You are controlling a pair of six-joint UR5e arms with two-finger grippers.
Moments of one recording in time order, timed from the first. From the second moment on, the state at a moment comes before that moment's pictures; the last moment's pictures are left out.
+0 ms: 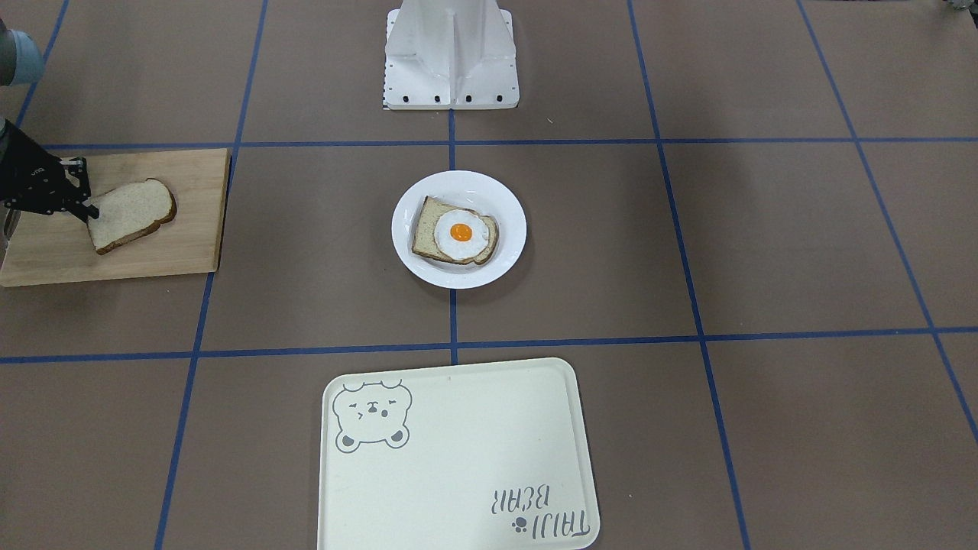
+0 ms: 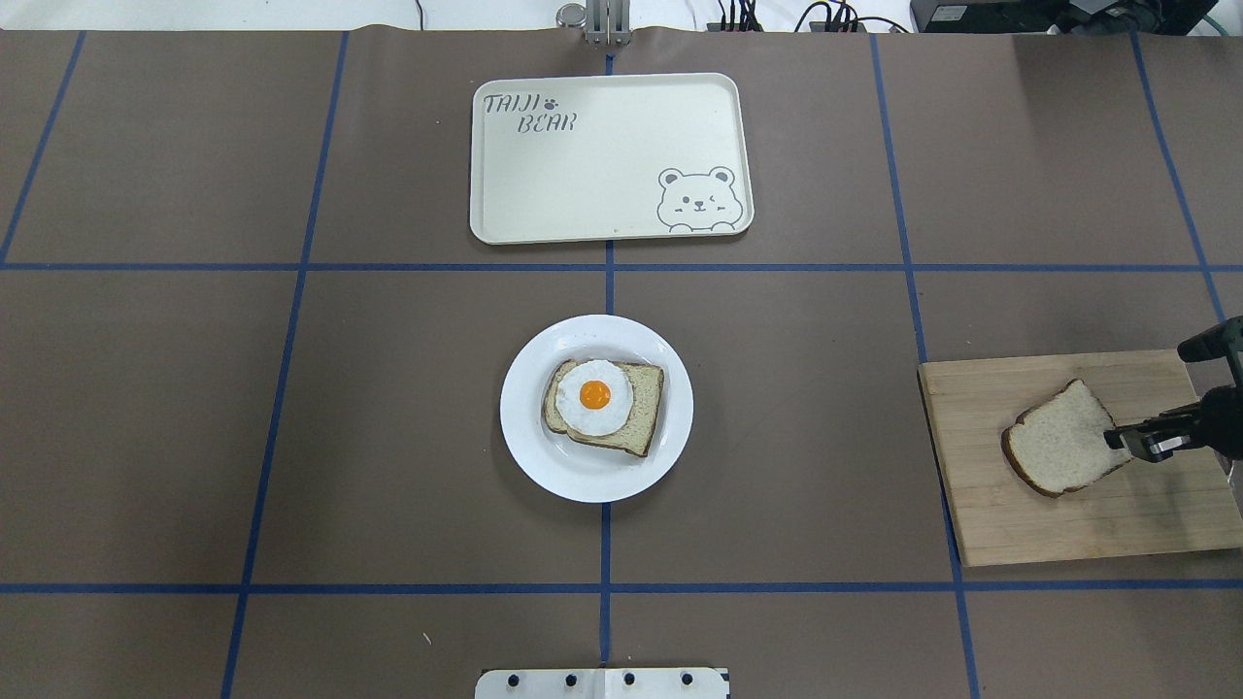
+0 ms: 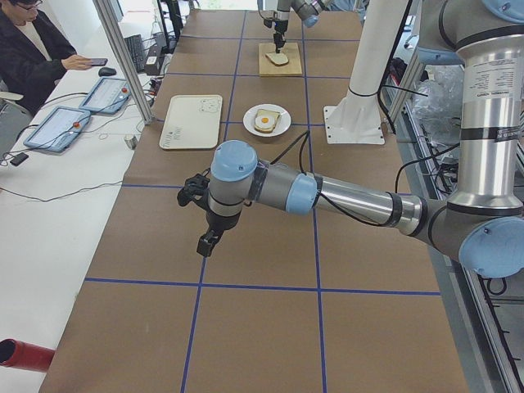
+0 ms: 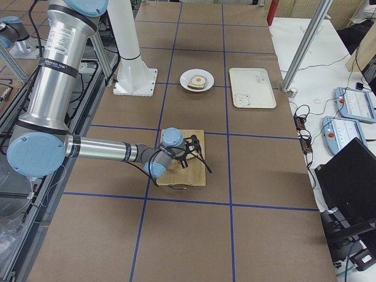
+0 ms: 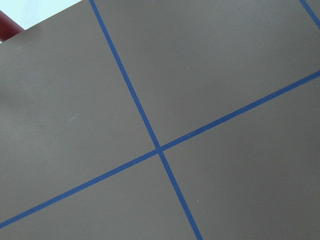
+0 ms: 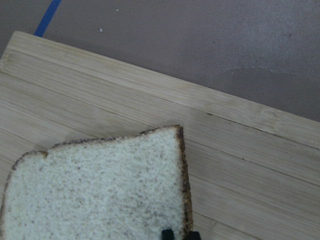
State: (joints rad) left arm -1.63 -1.52 -1.86 -1.62 -2.32 0.29; right arm 0.87 -1.87 1.63 -0.47 2.17 0.64
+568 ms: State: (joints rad) left arm -1.63 -1.52 -1.86 -1.62 -2.32 0.29; right arm 0.92 -1.87 1.63 -0.47 2.24 0.64
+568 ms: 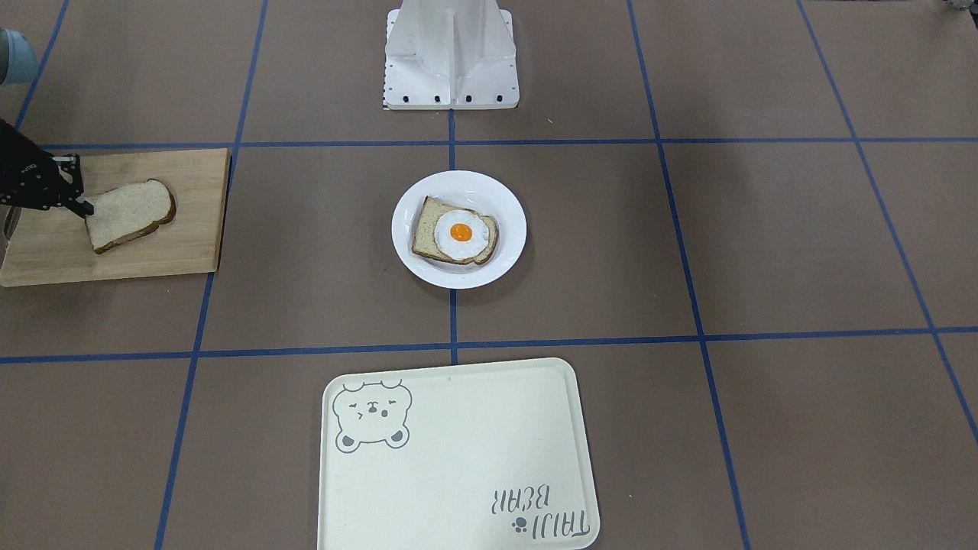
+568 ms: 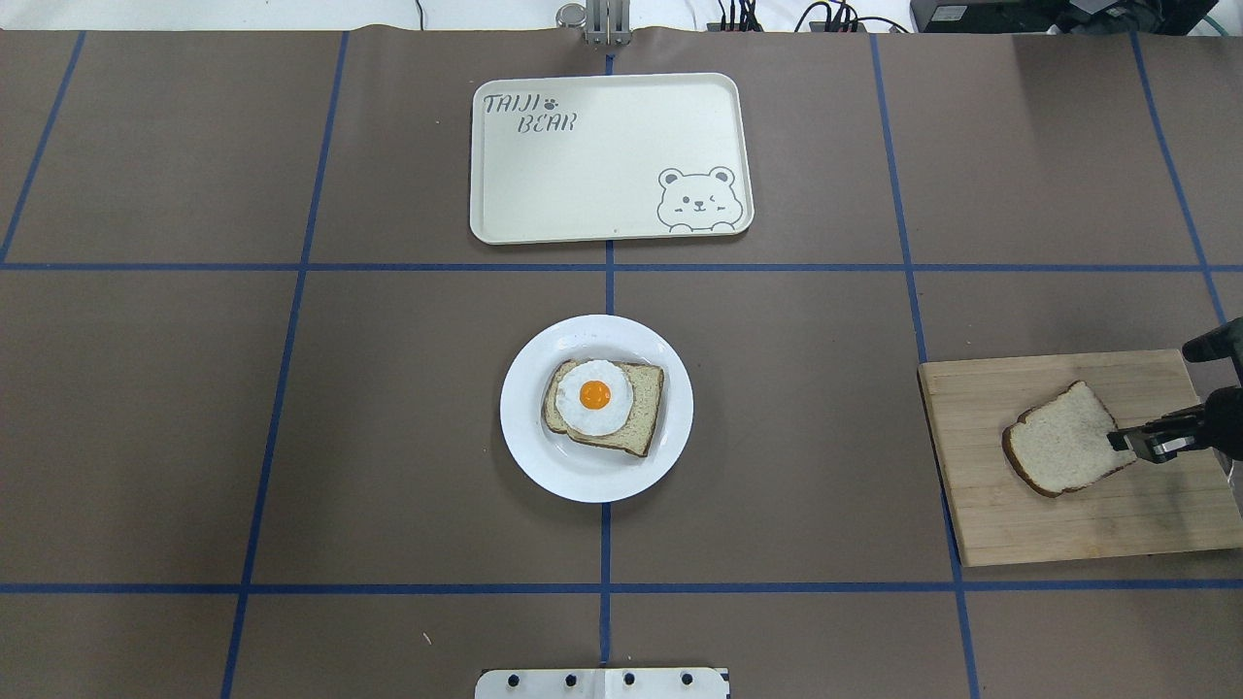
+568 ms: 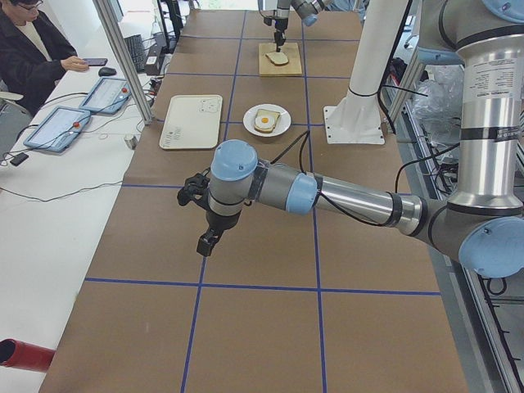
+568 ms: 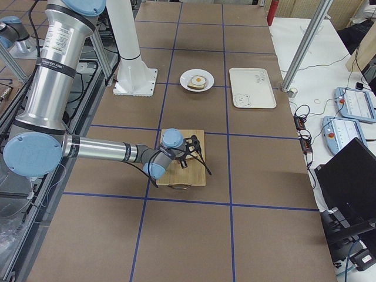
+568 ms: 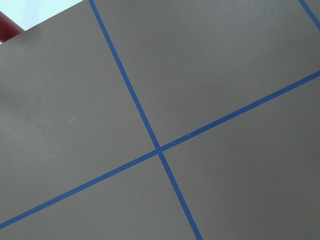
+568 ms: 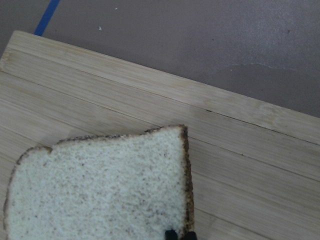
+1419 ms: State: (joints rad) left arm -1.63 -1.52 -1.86 -1.62 -2.32 0.29; right arm 0.99 -1.87 1.67 -0.47 2.33 0.70
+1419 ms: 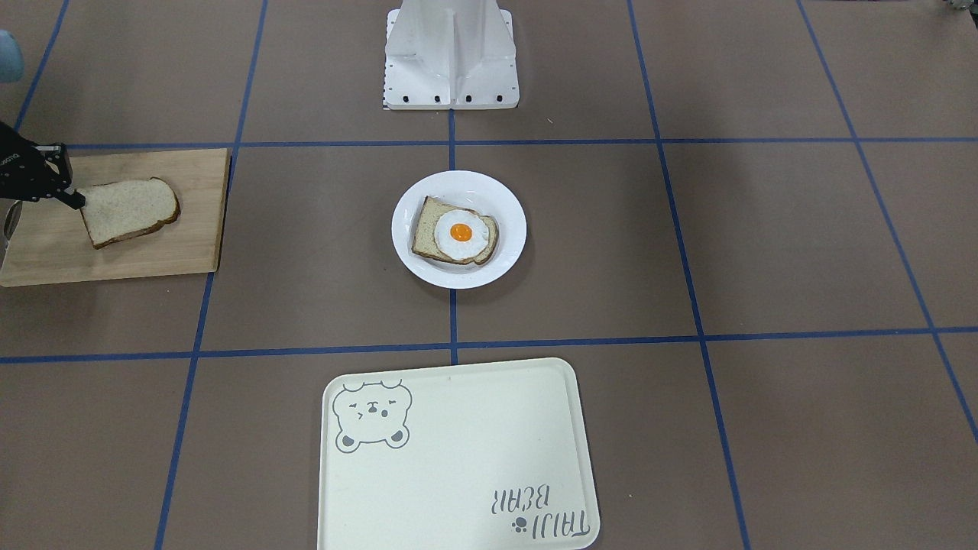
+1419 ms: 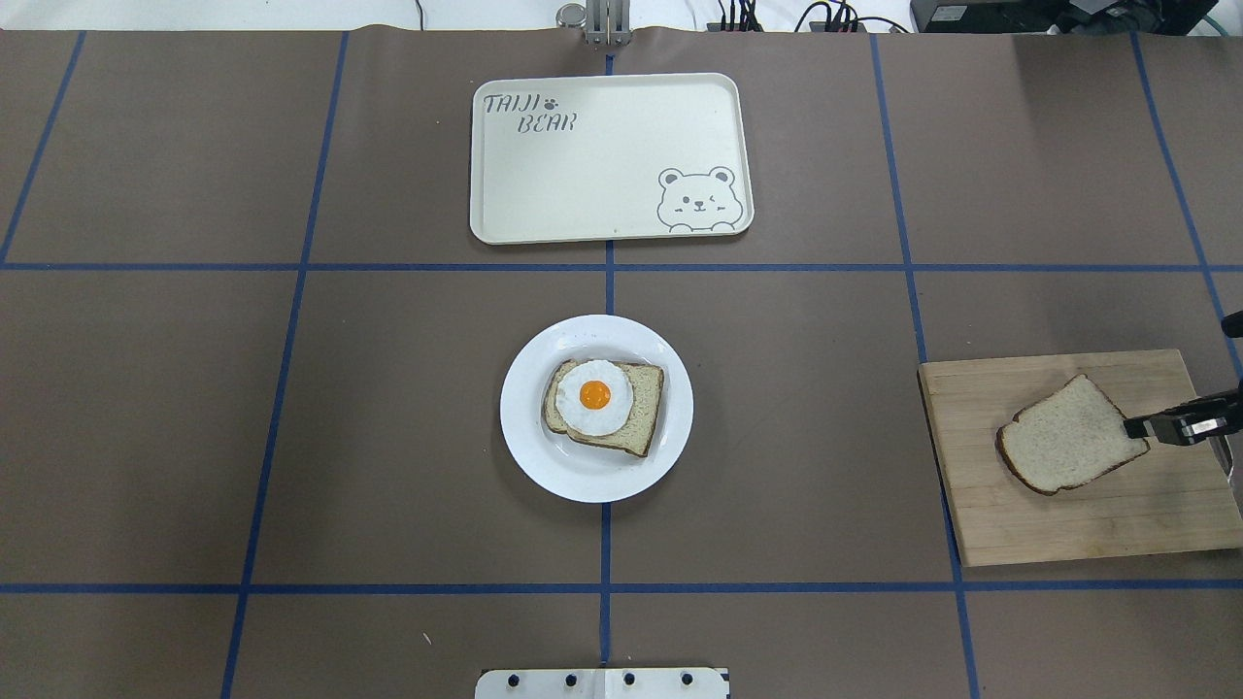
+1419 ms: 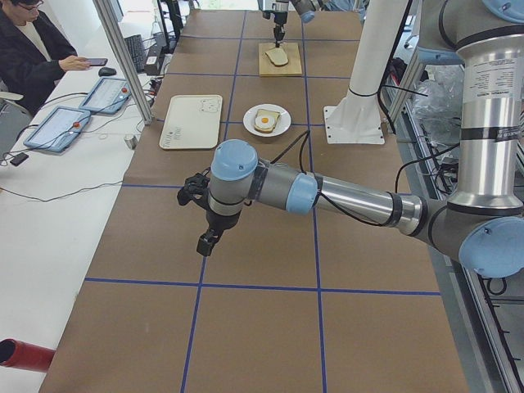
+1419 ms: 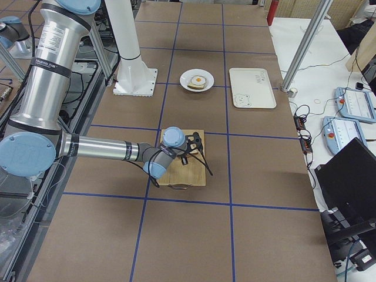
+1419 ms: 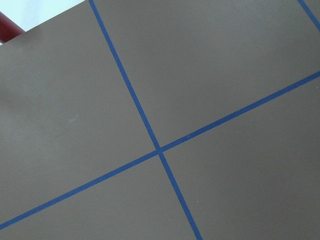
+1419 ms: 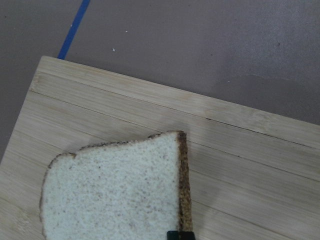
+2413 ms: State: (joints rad) left arm -1.63 -1.52 -1.86 -1.62 -2.32 0.29; right arm 1.00 -1.71 1.80 -0.47 2.37 1.10
